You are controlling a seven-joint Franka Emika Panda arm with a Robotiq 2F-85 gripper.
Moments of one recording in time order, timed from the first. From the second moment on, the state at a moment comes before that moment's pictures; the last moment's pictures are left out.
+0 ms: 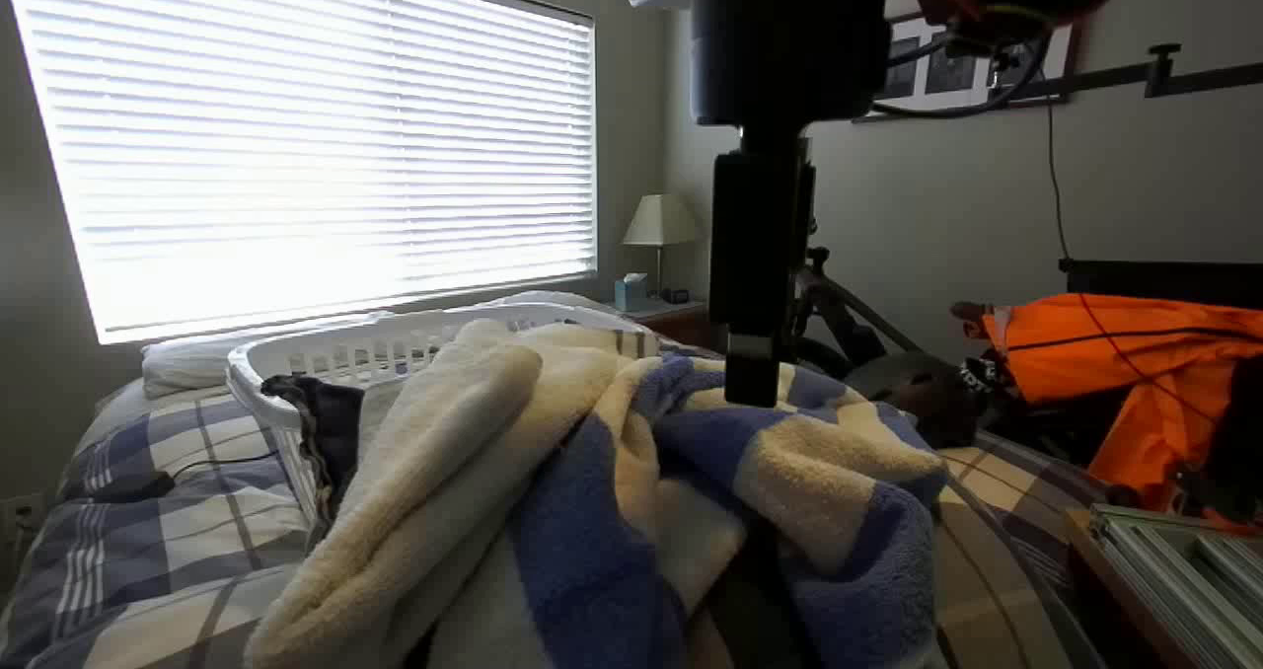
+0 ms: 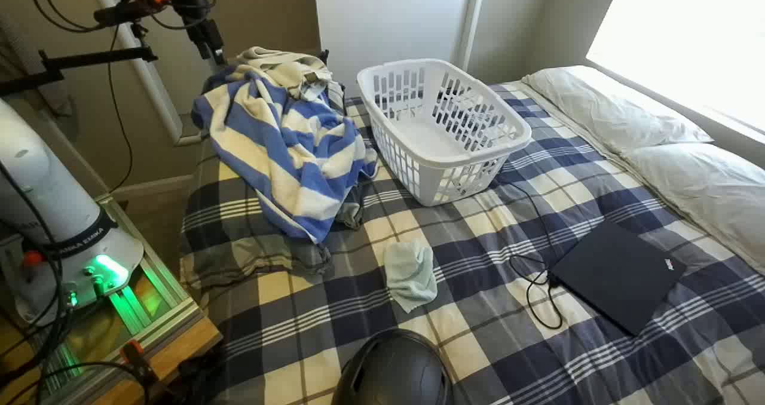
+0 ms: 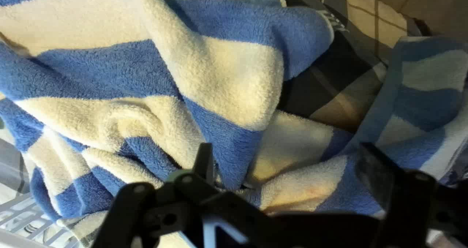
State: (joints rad) arm 0.06 -0.19 0.34 -2.24 -0.08 2.03 0.49
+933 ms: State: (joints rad) arm 0.08 -0.19 0.32 -2.23 -0.08 2.03 0.49
